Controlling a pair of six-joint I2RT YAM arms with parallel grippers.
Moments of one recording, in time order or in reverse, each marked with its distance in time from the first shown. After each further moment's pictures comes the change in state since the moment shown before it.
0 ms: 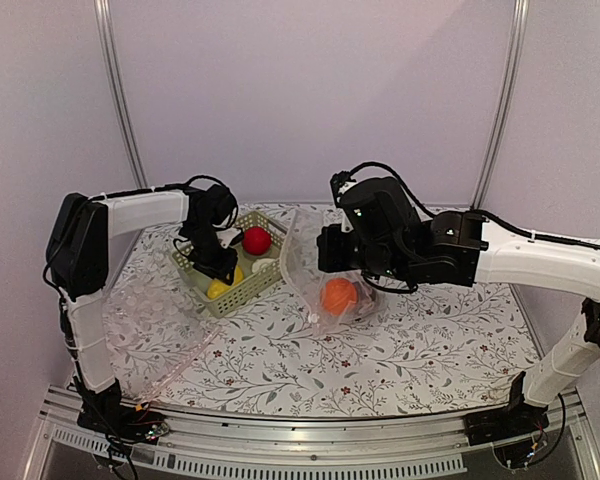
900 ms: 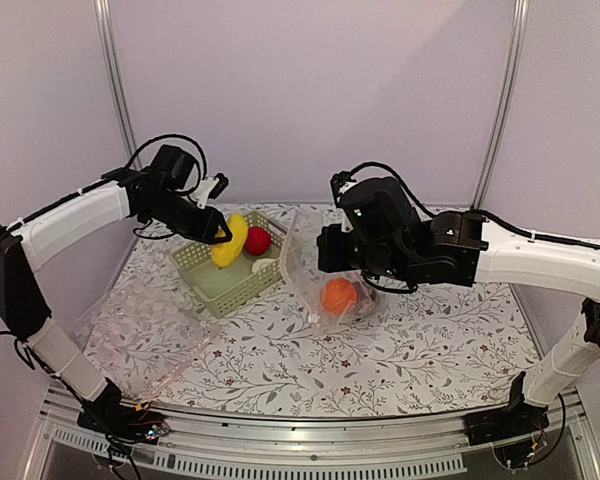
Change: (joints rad) left arm 0.031 -0.391 -0.137 0.204 0.150 -0.030; right arm 0.000 0.000 0.000 0.000 0.000 0.004
